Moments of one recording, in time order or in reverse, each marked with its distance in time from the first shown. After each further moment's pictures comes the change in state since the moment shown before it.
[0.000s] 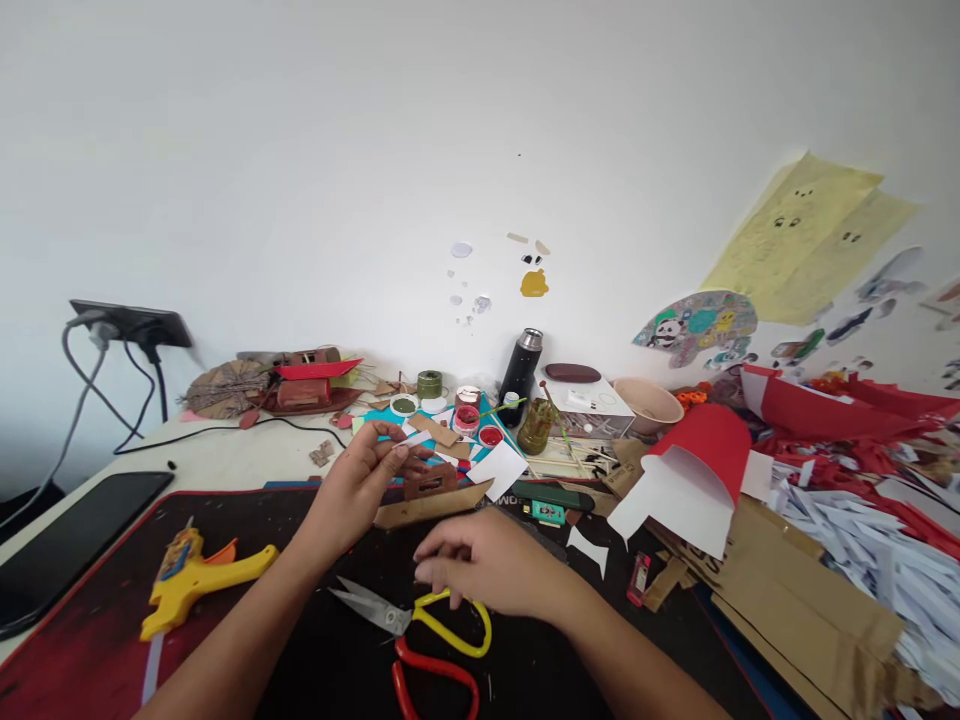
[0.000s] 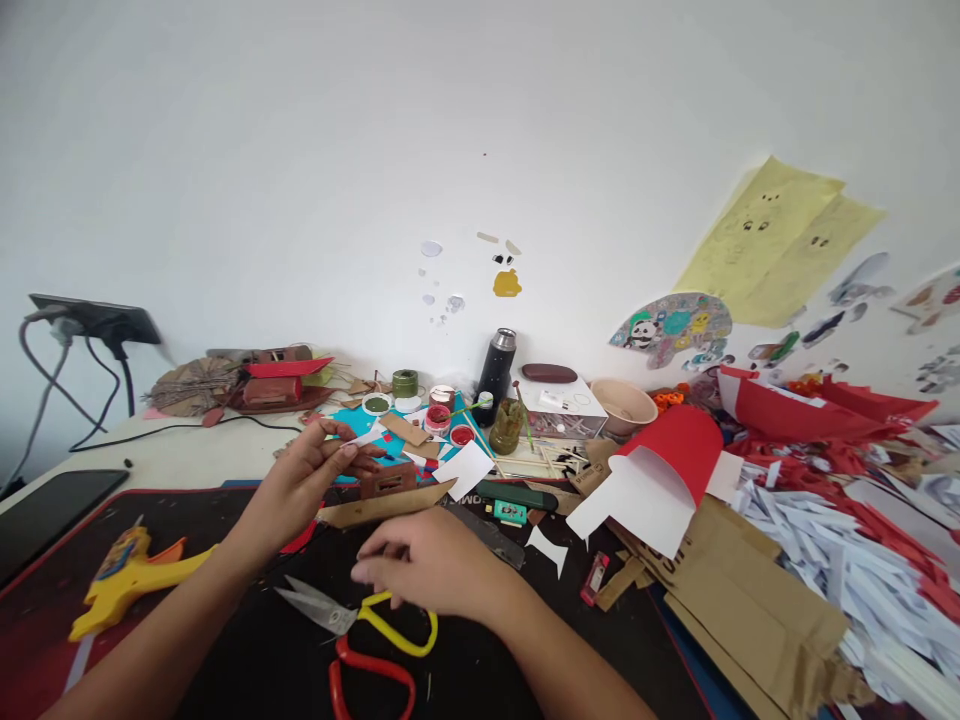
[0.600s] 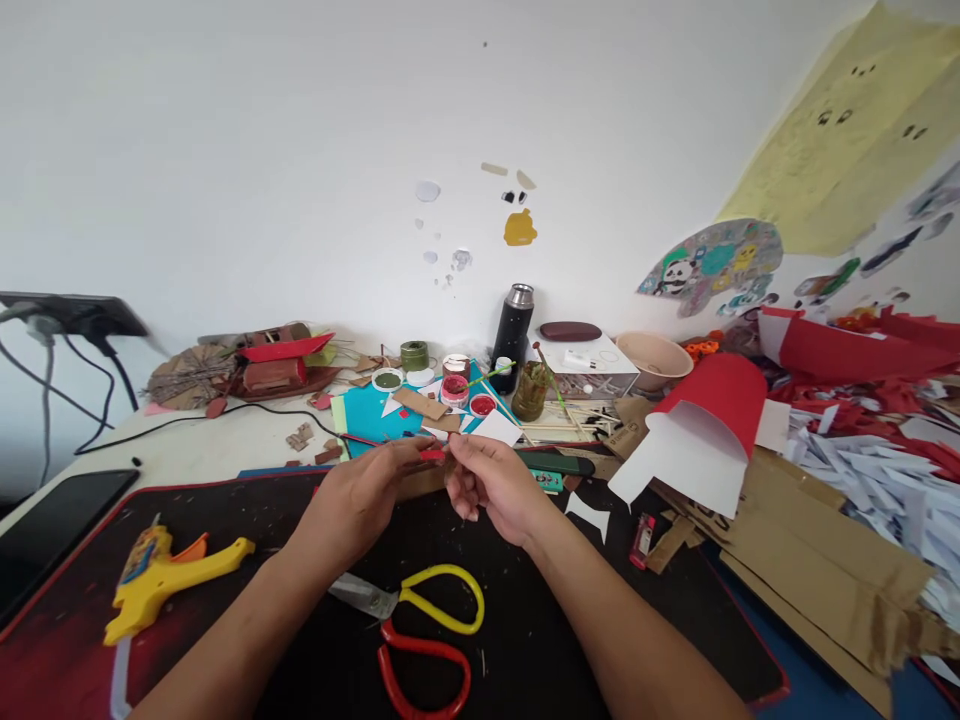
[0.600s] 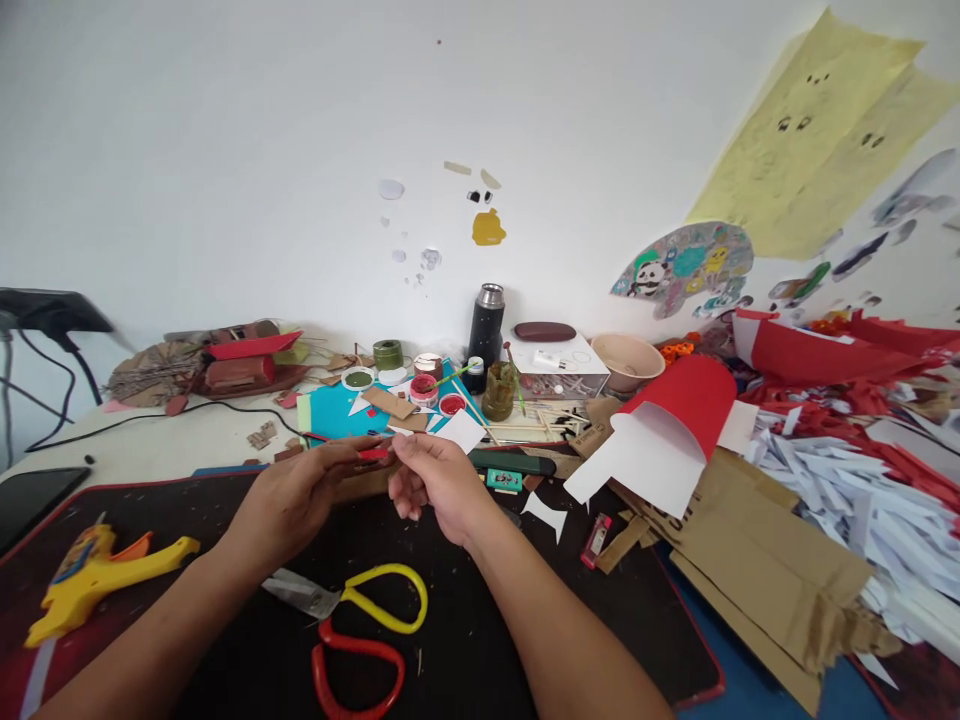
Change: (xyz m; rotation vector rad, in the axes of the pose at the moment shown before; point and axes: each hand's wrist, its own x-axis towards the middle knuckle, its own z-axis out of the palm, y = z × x) left_hand -0.013 -0.013 0.014 0.655 -0.123 0.291; right_hand 0.029 0.029 -0.017 0.906 0.267 0.005
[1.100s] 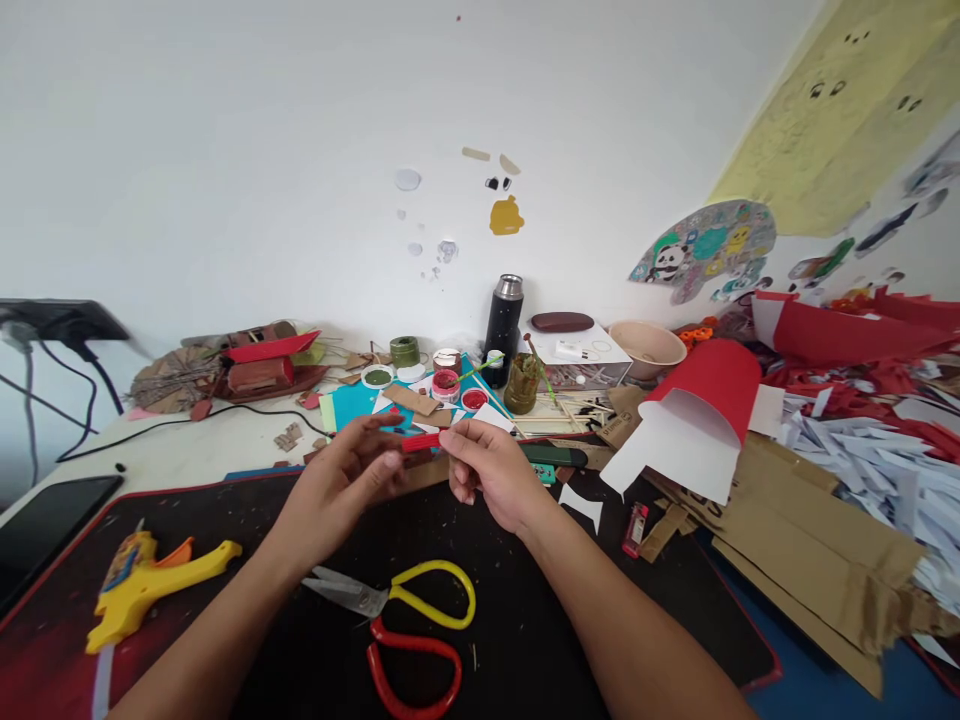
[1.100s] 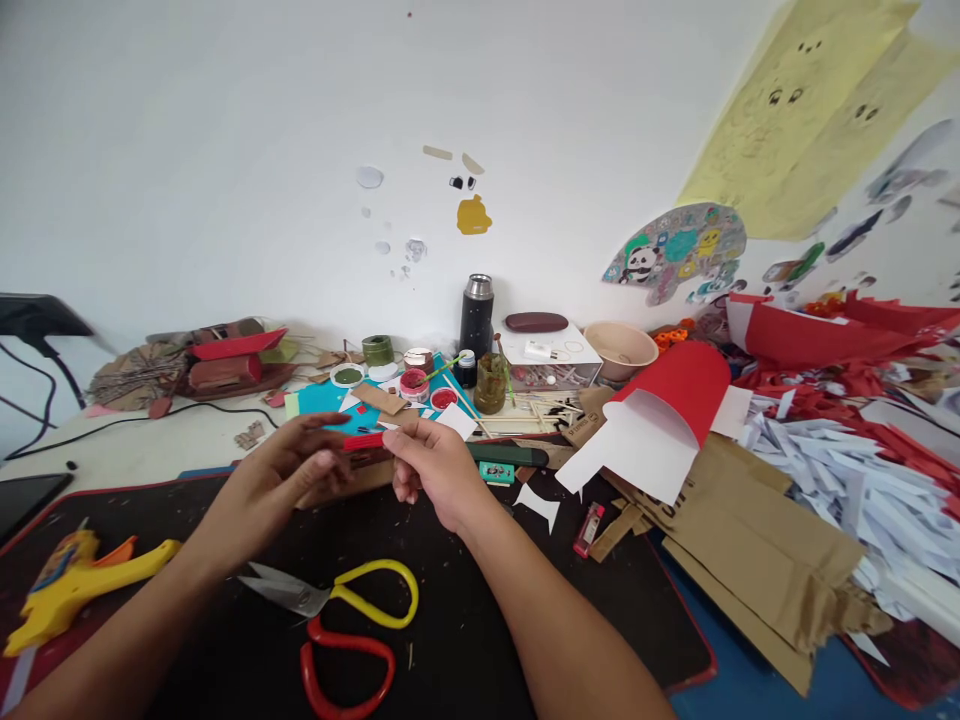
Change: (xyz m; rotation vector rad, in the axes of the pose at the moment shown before) left_hand 0.007 0.018 -0.001 -0.416 0.019 -0.313; right_hand 0.002 -0.003 -0.008 0.001 0.050 -0.104
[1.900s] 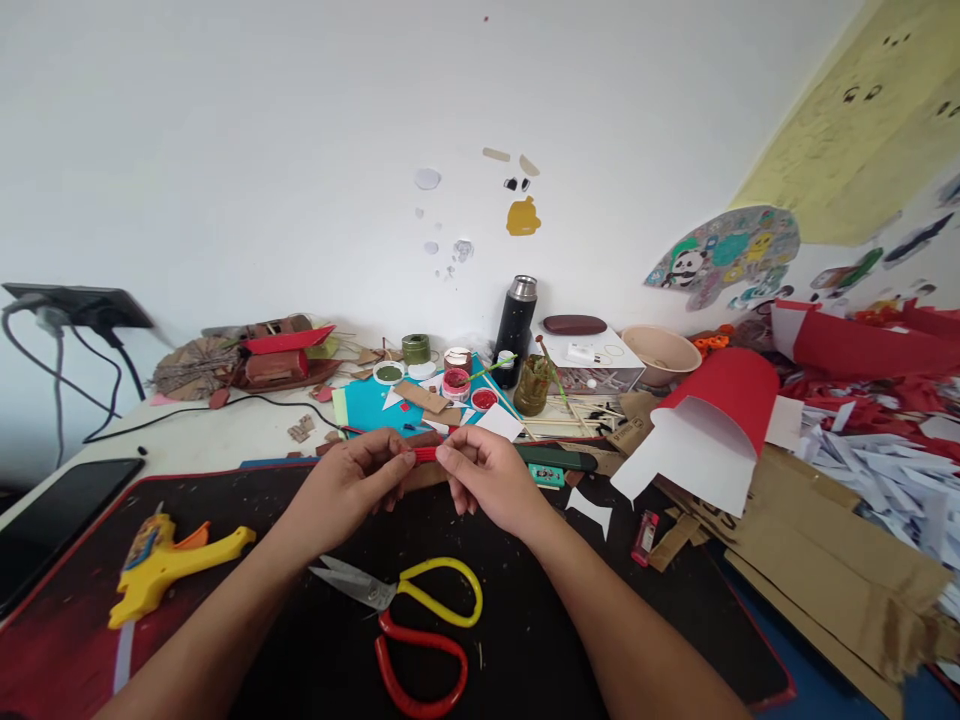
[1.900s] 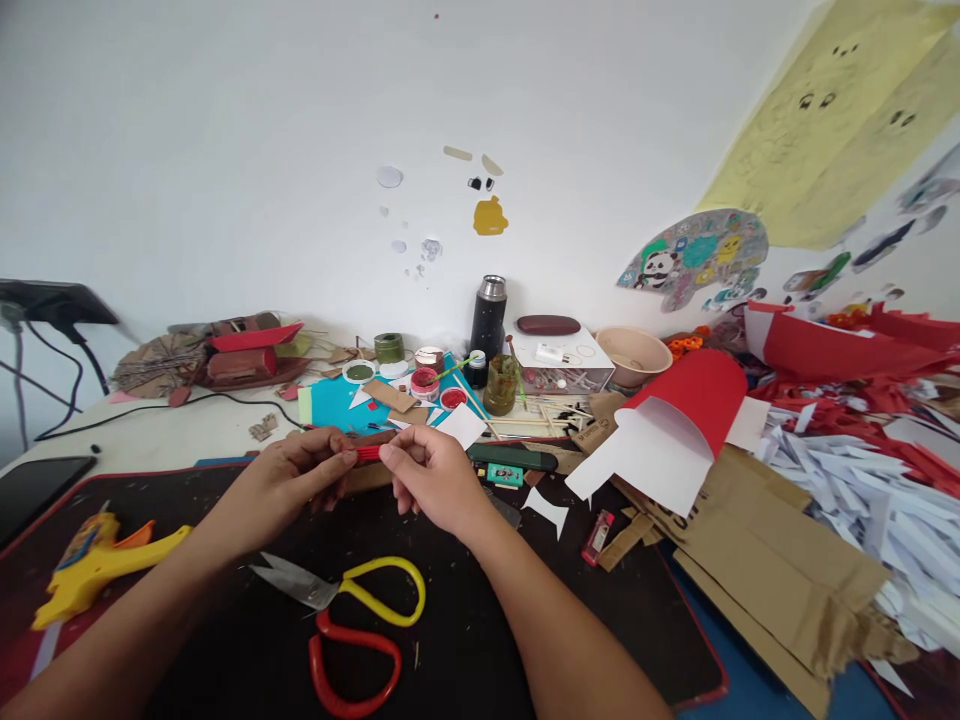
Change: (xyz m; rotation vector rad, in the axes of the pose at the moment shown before) left_hand 0.003 0.013 -0.005 0.037 -0.135 -0.141; right_hand -0.005 0.003 0.004 -0.353 -0.074 -0.070
